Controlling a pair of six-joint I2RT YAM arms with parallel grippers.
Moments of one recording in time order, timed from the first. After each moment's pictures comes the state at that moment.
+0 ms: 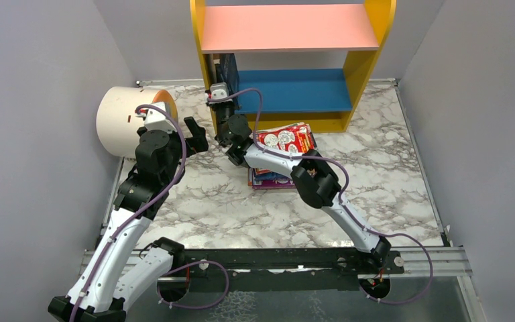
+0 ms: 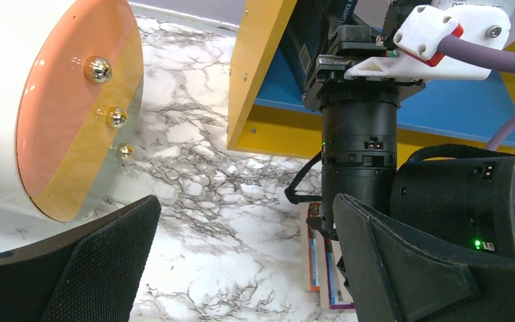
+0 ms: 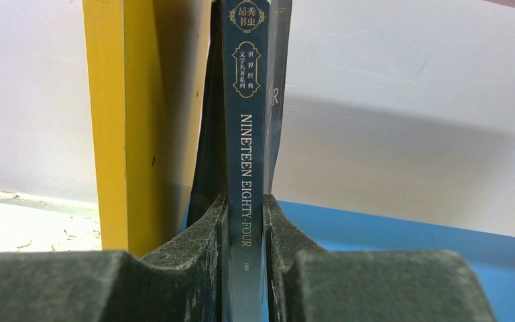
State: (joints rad) left arm -0.37 0.78 0.95 -0.40 -0.30 -0.37; right arm 0.95 2.51 2.06 1.02 0.75 -0.62
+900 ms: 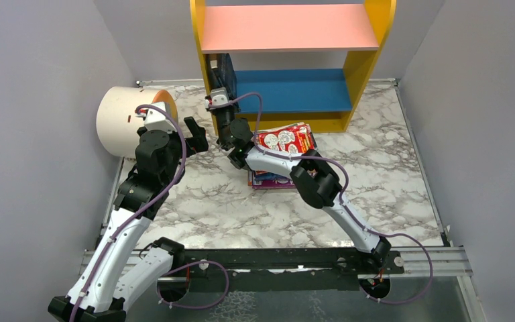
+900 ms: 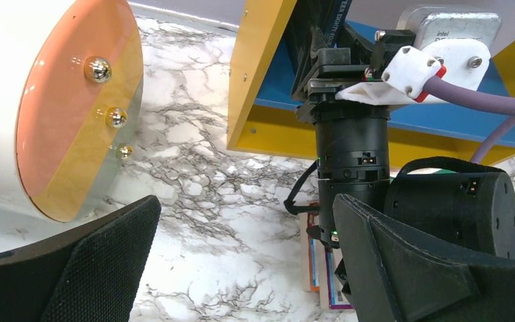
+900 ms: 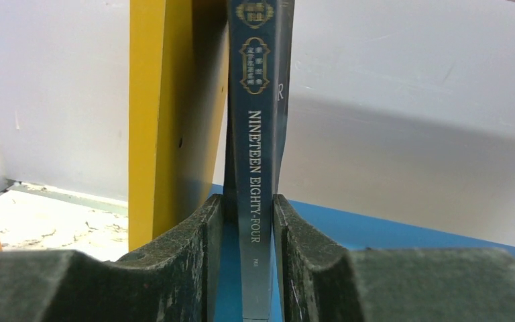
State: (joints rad) left arm -0.37 0.78 0.95 -0.40 -0.30 -0.37; right arm 0.95 2.50 1.99 1.07 0.67 -0.59
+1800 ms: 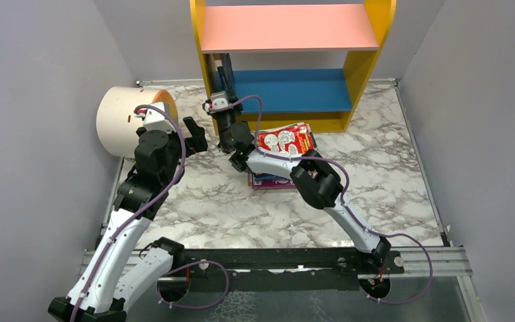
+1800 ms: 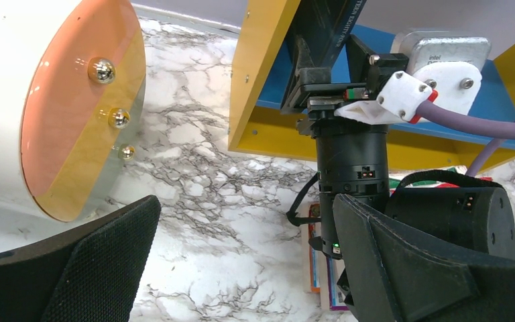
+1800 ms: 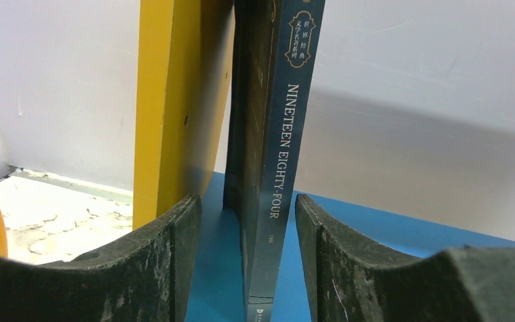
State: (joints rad) left arm -0.36 0.78 0.95 -0.40 -0.30 -0.37; right arm 0.96 2.48 1.92 1.09 0.67 -0.59
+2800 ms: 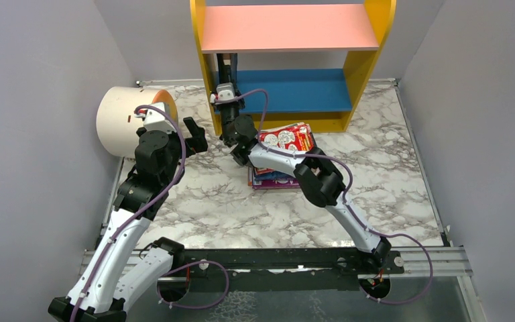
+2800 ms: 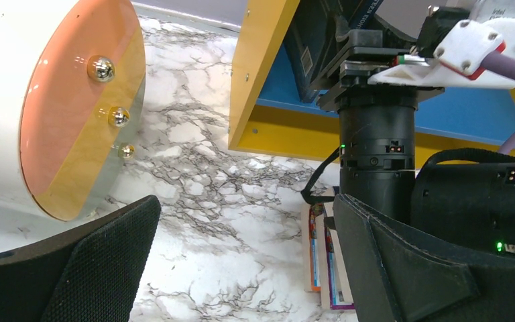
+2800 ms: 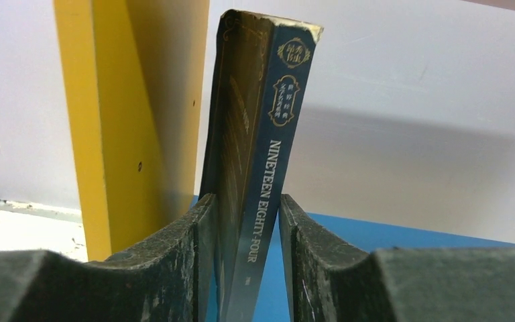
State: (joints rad) left arm -0.36 0.78 0.95 -0.40 -0.30 -0.37; right arm 0.92 2.46 1.95 1.10 0.69 -0.58
